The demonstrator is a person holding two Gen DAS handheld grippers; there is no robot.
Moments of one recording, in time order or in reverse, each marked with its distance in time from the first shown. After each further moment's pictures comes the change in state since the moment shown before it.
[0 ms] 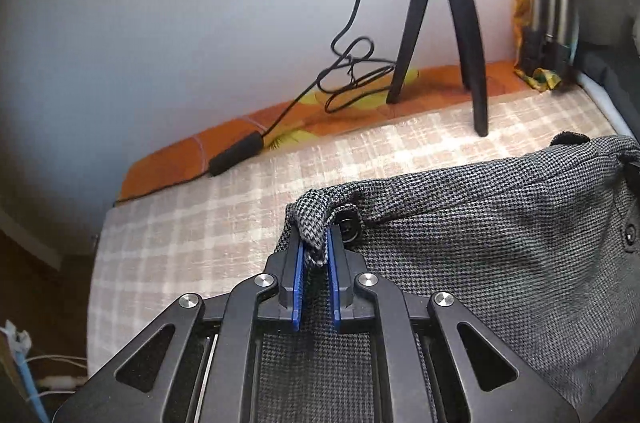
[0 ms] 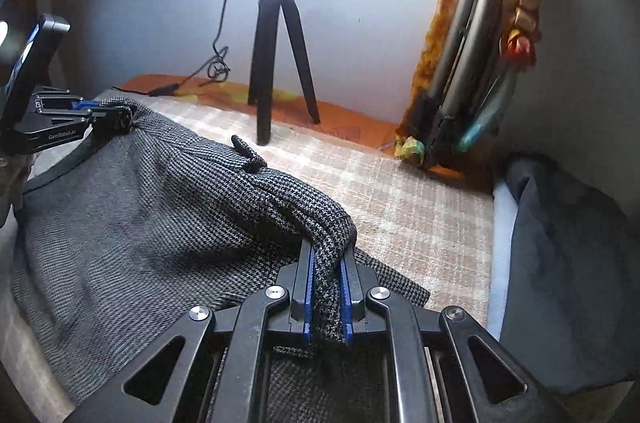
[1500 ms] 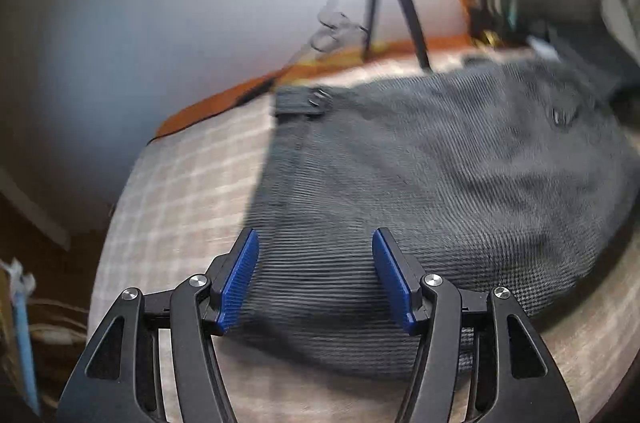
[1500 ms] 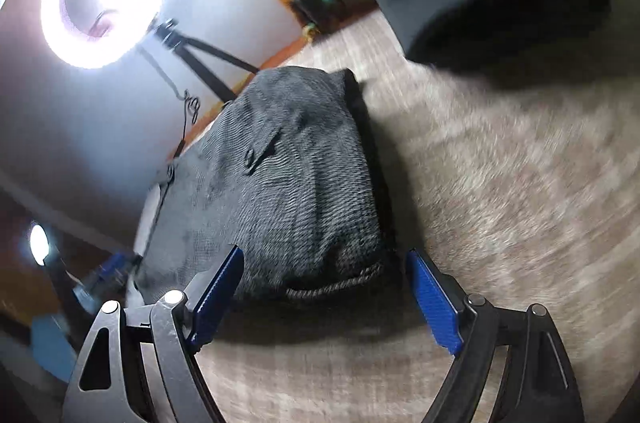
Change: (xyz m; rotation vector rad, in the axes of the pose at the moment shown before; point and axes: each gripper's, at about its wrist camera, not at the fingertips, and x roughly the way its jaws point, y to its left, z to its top) left arm -0.077 -0.031 -0.109 0.023 -0.034 0.032; right arm -0.085 -0.046 -0.141 0.816 0.088 0.277
